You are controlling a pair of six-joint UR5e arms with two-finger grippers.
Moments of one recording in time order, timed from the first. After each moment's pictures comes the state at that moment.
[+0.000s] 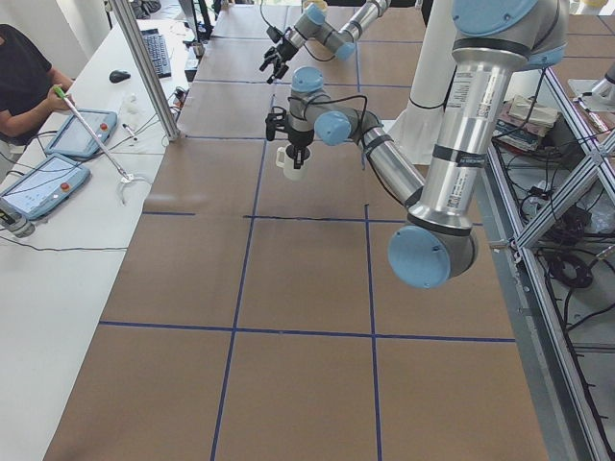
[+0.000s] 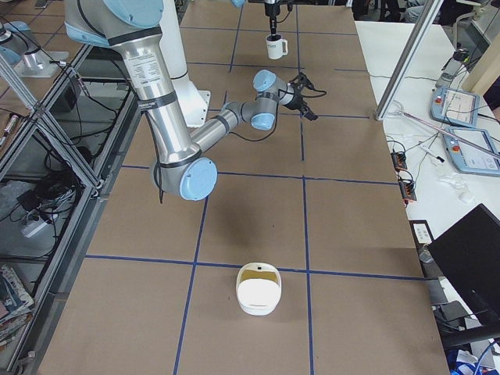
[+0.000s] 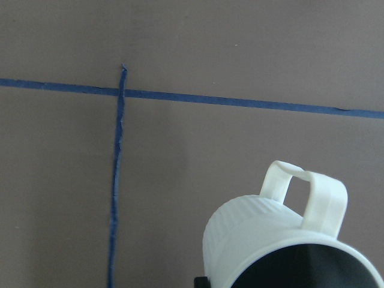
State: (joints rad) left arm -0.85 -1.69 -2.12 -1.64 -2.05 -0.98; right arm 0.73 -1.16 1.68 -0.83 1.54 0.71
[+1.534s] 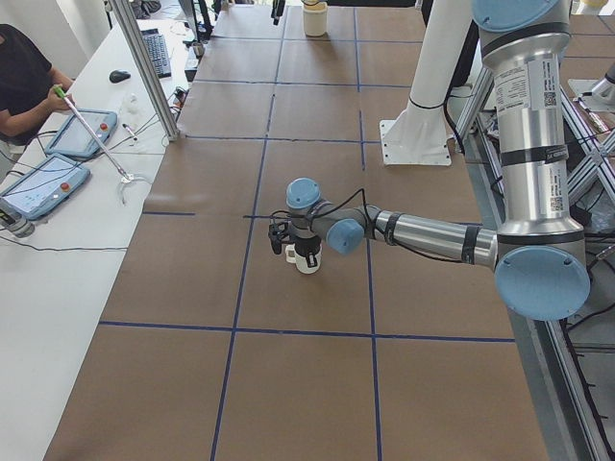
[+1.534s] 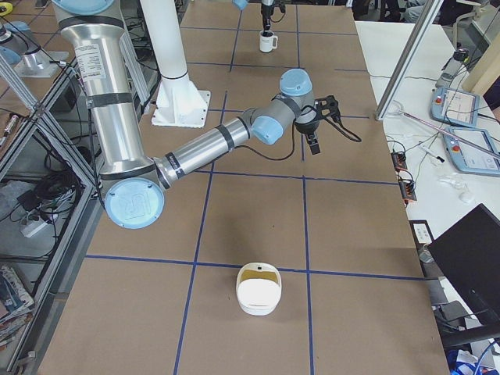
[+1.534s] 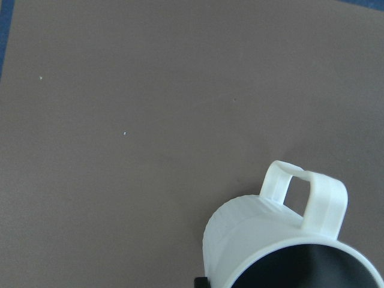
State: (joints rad) left arm -0.99 -1.40 -1.82 -1.98 -2.23 -0.97; right arm 1.17 -1.38 1.88 -1.21 2.21 0.66
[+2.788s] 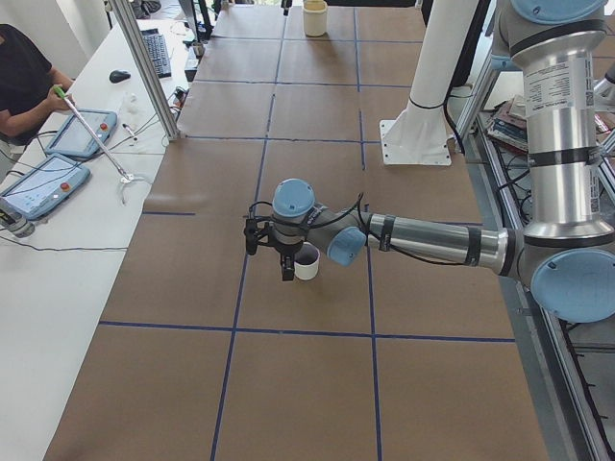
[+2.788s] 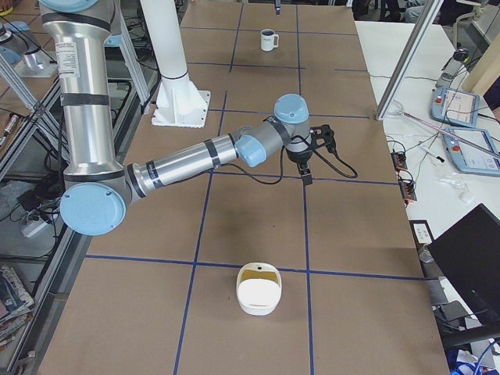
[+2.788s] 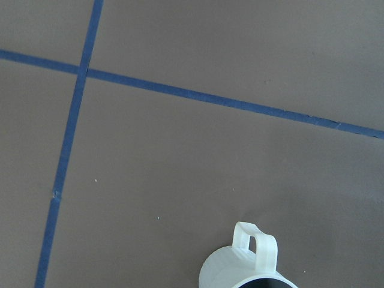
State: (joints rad) left arm -1.32 -1.40 -1.82 -2.01 -2.37 -0.63; right arm 1.33 -1.53 1.89 -1.34 2.31 0.38
